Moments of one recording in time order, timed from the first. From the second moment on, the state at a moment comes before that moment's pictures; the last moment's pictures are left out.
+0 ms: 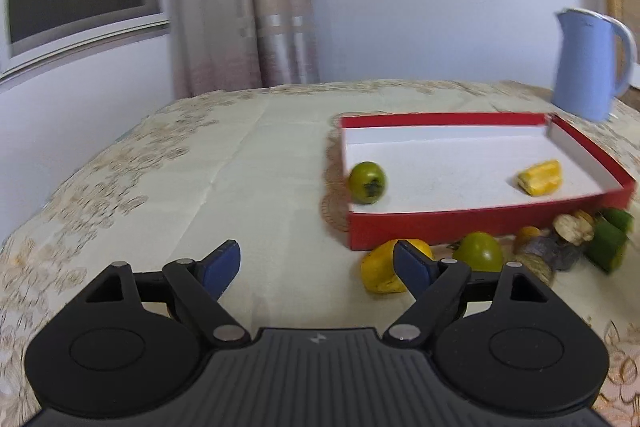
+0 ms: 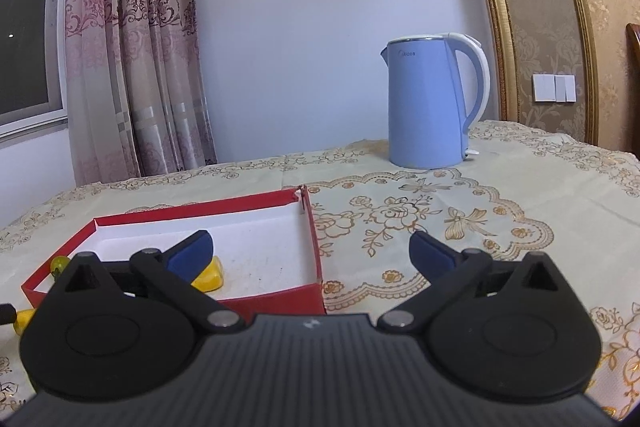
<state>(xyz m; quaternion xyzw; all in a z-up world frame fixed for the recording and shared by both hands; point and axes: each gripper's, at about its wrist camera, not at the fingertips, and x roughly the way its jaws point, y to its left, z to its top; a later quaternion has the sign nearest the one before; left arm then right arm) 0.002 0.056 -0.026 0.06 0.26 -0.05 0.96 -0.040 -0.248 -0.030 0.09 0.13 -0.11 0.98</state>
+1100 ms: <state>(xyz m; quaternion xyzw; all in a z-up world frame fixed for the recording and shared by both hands) 0.033 0.040 -0.043 0.06 0.32 -0.15 0.93 -0.035 -0.250 -0.032 0.10 0.14 -0.10 0.98</state>
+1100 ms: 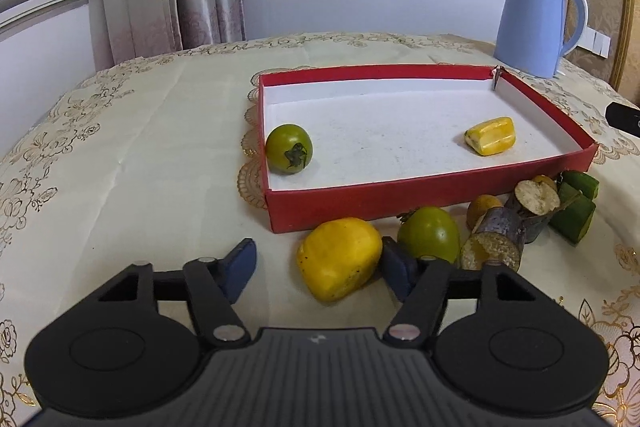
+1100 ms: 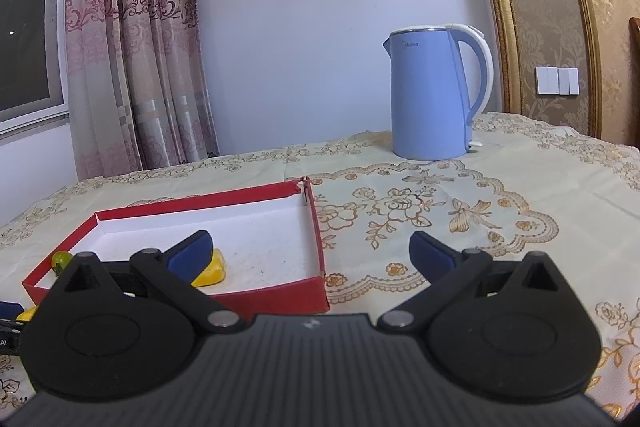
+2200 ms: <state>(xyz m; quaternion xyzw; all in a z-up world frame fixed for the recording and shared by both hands) 0.027 0.040 -0.044 0.05 0.30 -0.17 0.94 -0.030 -0.216 -0.036 -0.07 0.23 -0.02 0.97</state>
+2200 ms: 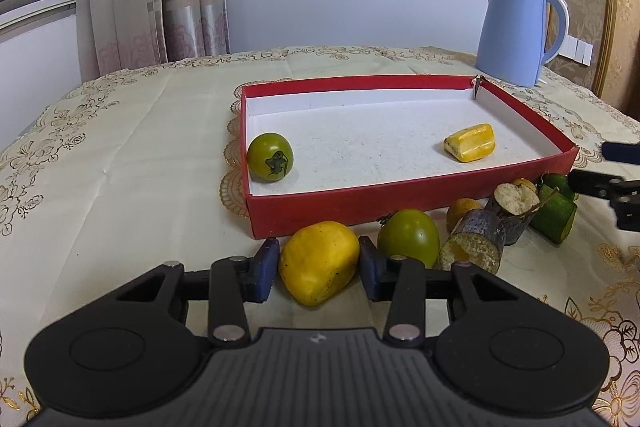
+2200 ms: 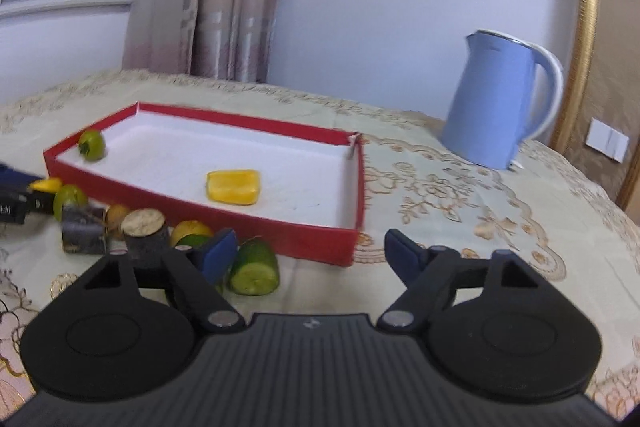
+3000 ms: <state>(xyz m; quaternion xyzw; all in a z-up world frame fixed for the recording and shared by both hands) 0.027 0.040 -0.044 0.05 0.30 -0.17 0.94 -0.009 -0.222 -0.037 0.00 0.30 0.04 0.95</state>
